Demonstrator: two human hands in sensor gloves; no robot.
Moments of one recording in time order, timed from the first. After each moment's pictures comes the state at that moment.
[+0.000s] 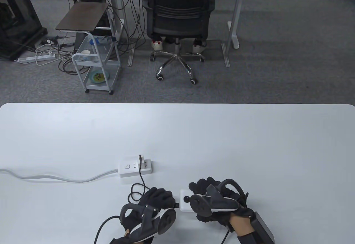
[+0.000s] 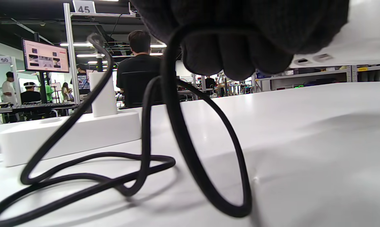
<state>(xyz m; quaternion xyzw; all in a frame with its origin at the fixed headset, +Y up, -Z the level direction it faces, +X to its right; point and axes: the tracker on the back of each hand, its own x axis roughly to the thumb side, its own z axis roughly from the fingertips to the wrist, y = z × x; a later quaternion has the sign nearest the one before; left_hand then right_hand) -0.091 -0.714 -0.239 0.11 -0.18 -0.03 0.98 0.087 -0.707 -0.286 -0.34 -0.05 -0.93 0.10</state>
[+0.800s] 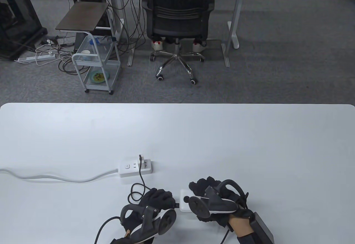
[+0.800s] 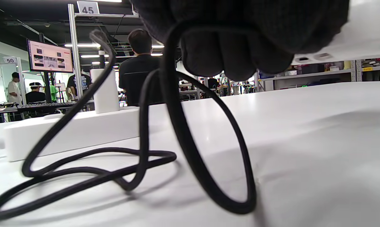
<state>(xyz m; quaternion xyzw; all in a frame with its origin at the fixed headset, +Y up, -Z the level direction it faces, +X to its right) -0.090 -0.719 -0.240 0.11 -0.17 -0.03 0.98 0.085 -0.709 -0.286 -0.33 -0.04 -0.94 0.12</state>
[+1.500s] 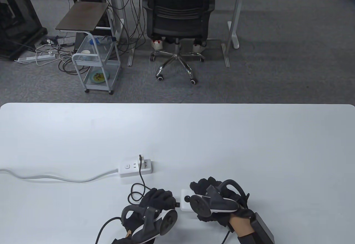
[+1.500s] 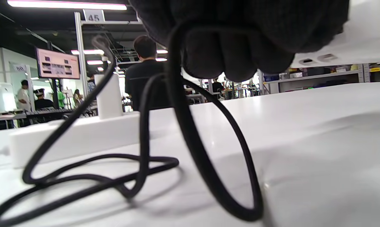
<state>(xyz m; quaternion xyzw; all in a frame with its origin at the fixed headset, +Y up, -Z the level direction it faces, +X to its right) -0.088 -0.719 -0.241 0.13 -0.15 -0.04 0.98 0.089 -0.710 -0.287 -0.32 -0.04 -0.94 0.10</state>
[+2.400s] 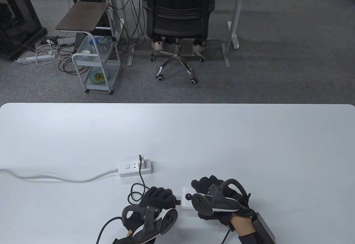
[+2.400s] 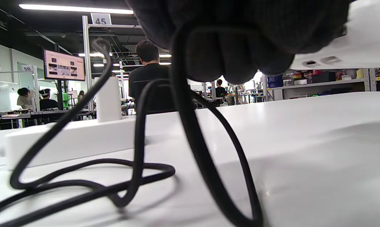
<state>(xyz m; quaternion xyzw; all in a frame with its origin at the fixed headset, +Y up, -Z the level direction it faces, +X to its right) -0.088 -0.719 -0.242 0.13 -0.15 -0.02 0.98 0.093 -0.709 -0.288 -0.32 -0.03 -0.94 0.11</state>
